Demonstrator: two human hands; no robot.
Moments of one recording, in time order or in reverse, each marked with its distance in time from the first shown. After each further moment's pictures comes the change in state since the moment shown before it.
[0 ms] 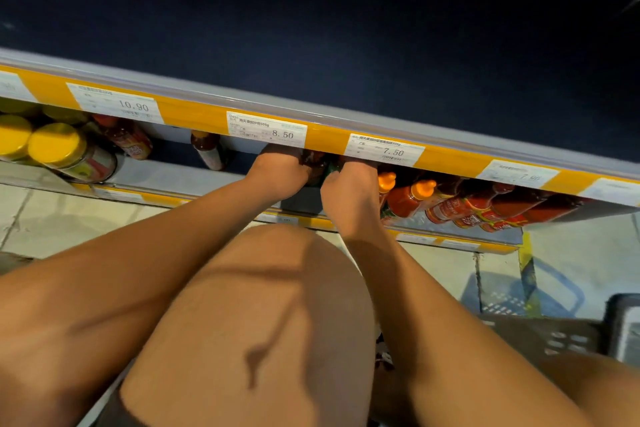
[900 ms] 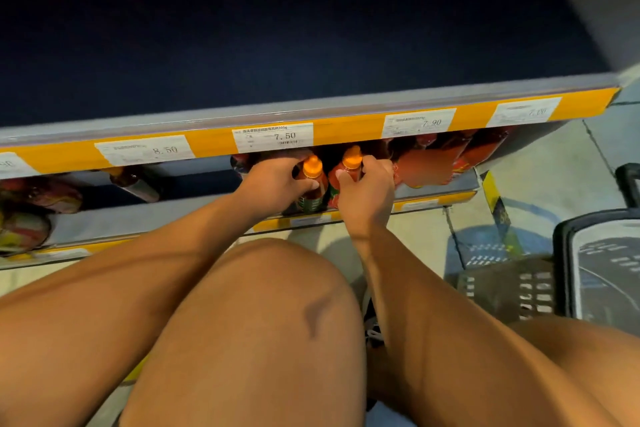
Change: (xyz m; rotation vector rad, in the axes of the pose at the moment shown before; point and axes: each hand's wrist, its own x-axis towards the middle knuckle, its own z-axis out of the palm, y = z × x) left_hand -0.008 0.093 0.055 0.079 -0.184 0.298; right_hand 0.005 0.138 -0.019 0.362 0.530 0.186
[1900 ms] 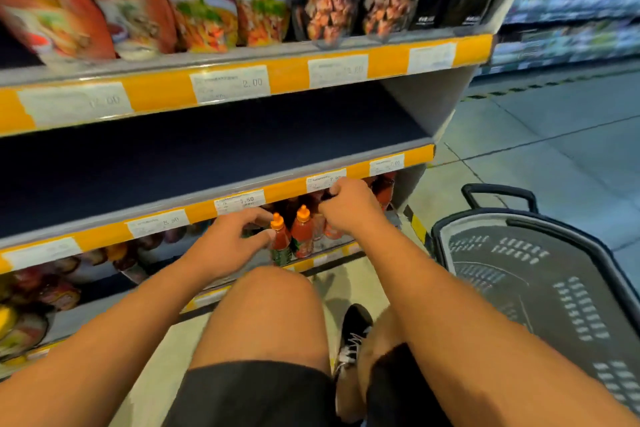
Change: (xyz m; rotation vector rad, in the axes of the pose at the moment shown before) left_hand -0.125 0.079 -0.088 -0.127 0.052 0.215; right_hand -0.047 -0.081 -0.202 -0.126 -0.243 -0.003
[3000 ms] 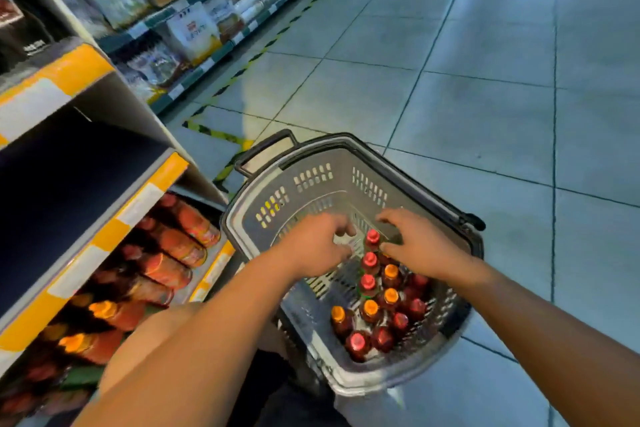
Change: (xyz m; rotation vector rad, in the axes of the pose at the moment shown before) left_hand 0.005 0.349 0.325 0.441 -0.785 0.613; right_hand -0.222 0.416 -0.148 0.054 0.242 0.308
